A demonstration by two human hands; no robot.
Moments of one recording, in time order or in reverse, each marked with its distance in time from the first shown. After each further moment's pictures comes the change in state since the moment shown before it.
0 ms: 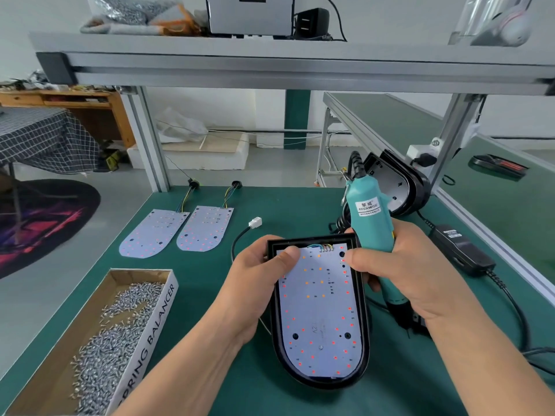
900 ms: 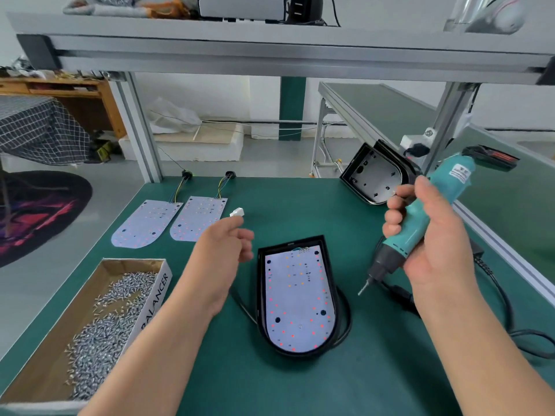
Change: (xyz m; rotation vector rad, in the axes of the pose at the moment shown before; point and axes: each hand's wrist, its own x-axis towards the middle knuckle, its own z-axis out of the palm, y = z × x) left_hand 0.014 0.013 -0.028 0.178 0.294 -0.067; right_hand 0.011 0.010 -0.024 0.761 0.432 0.028
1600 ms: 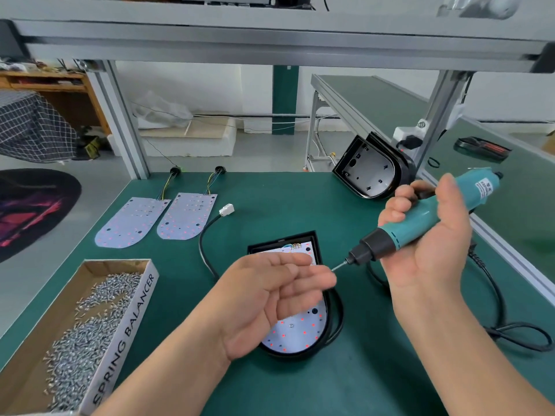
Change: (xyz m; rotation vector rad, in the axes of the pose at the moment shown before) left_hand -0.056 0.003 0.036 -0.513 -0.558 -0.333; right_hand -0.020 0.008 0.016 0.329 0.110 -0.120
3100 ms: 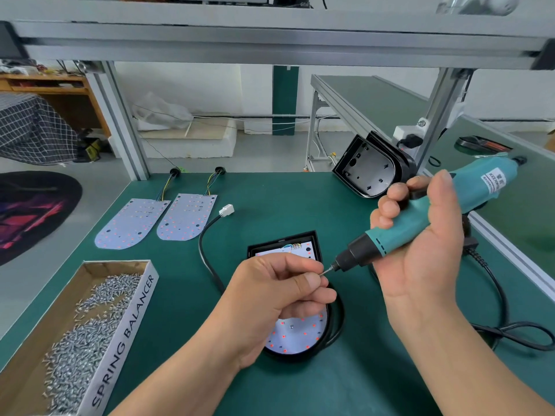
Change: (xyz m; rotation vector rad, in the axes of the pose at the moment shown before) left_hand 0.001 -0.014 0.005 0.256 0.090 0.179; right_hand -0.018 0.007 0.009 -0.122 -0.128 -0.095
